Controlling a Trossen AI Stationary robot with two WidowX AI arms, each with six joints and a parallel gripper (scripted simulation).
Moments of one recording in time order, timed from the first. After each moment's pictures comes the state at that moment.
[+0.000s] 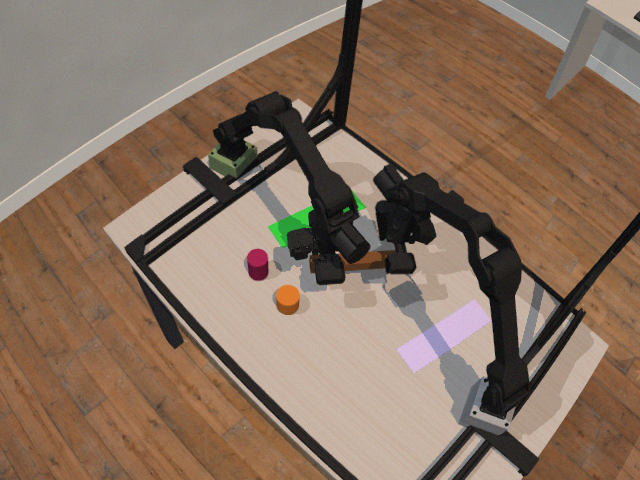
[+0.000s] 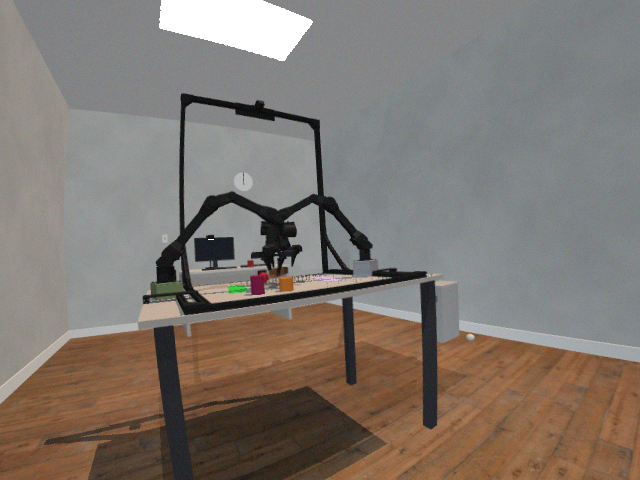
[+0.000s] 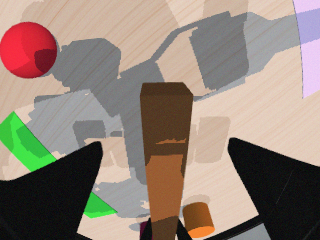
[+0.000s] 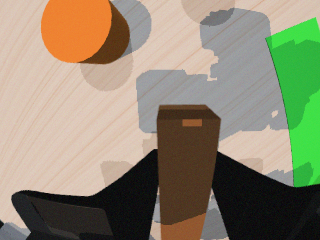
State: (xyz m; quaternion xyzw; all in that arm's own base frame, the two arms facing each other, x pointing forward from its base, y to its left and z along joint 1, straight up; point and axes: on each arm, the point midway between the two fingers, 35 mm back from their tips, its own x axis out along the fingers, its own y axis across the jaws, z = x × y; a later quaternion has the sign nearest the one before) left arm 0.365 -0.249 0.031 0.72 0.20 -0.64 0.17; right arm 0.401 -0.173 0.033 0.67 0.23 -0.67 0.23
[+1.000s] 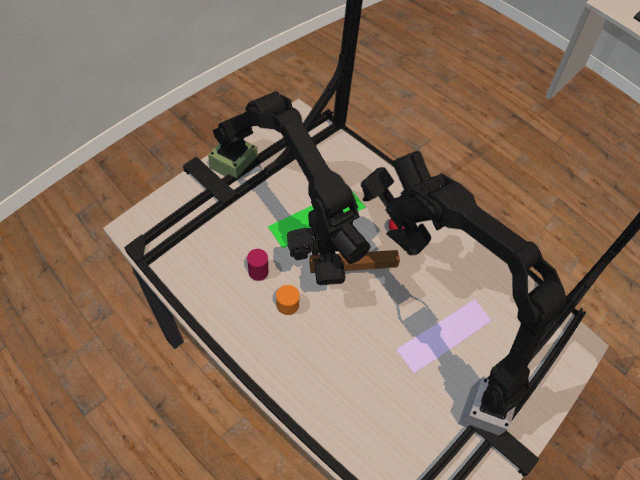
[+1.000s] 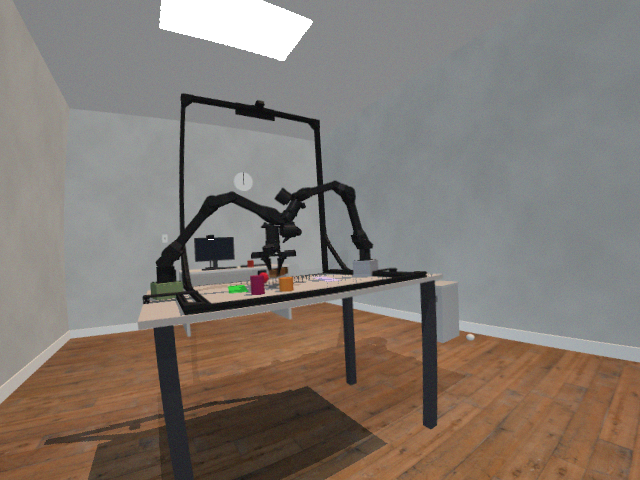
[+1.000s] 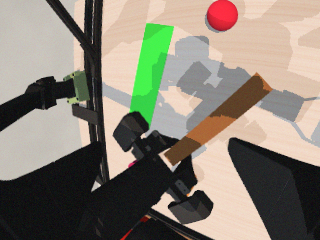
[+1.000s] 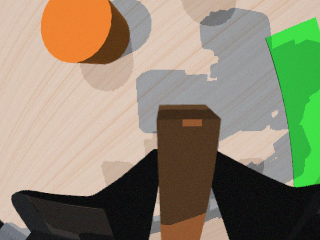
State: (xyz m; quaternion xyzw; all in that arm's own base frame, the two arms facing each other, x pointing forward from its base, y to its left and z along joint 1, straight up) left arm 0.394 -0.232 0.167 0.65 0.21 -0.44 0.58; right arm 0.401 -0.173 0.033 0.67 0.23 -0.67 0.23
